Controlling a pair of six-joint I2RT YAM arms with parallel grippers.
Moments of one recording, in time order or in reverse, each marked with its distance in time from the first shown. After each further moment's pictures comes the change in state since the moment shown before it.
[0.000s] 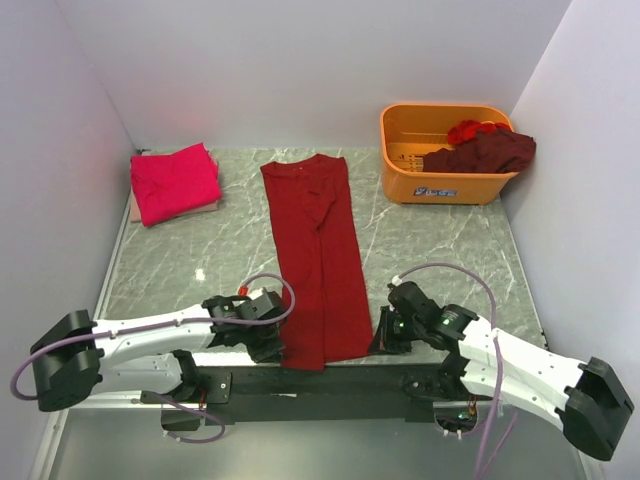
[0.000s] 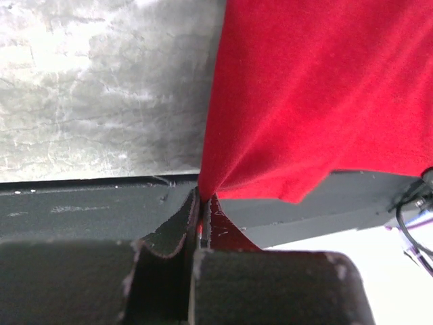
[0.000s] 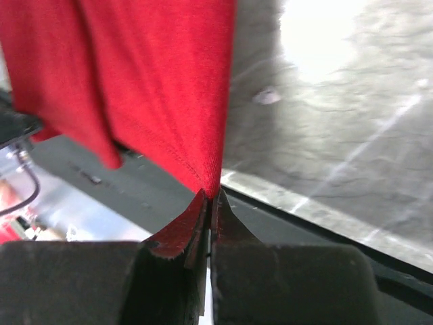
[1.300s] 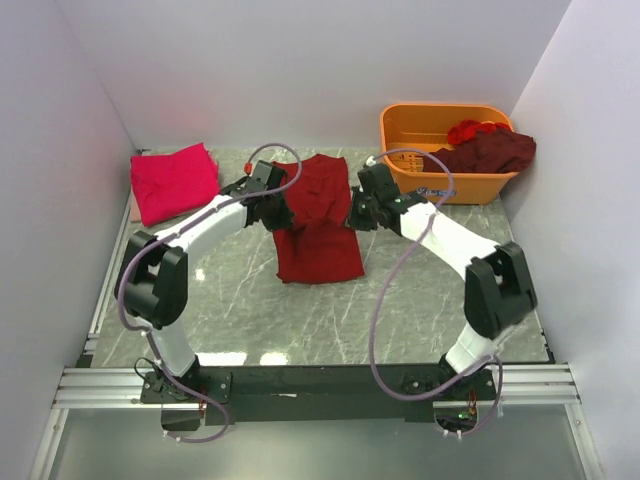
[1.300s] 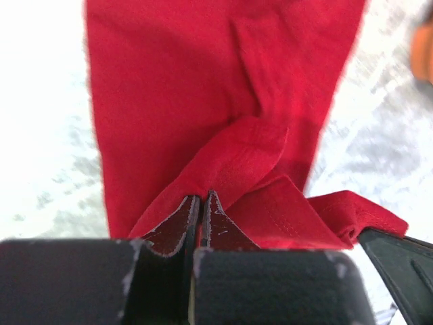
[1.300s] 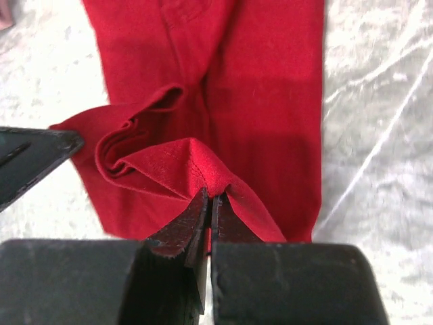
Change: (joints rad) left arm 0.604 0.643 0.812 0.137 -0.044 0.560; right arm -0.312 0.834 0.916 0.133 0.187 -0.327
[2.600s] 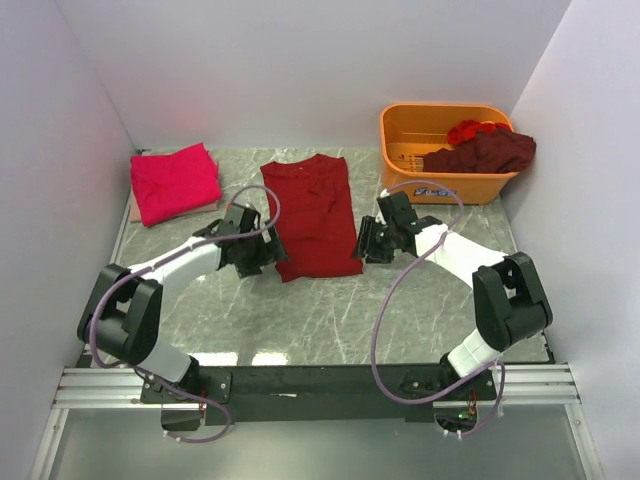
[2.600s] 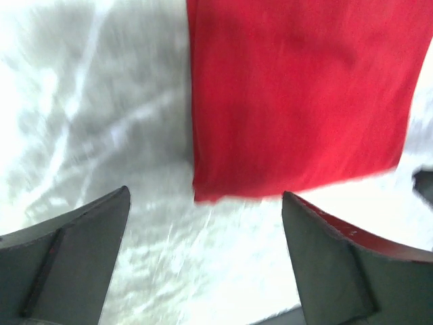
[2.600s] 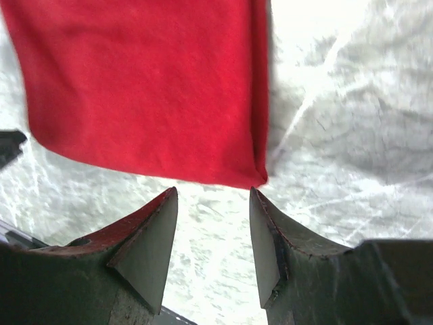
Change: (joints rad) left arm 0.070 -0.249 -0.462 0.158 0.129 0.080; right arm -0.089 -0.082 -0.273 0.039 -0.180 -0.040
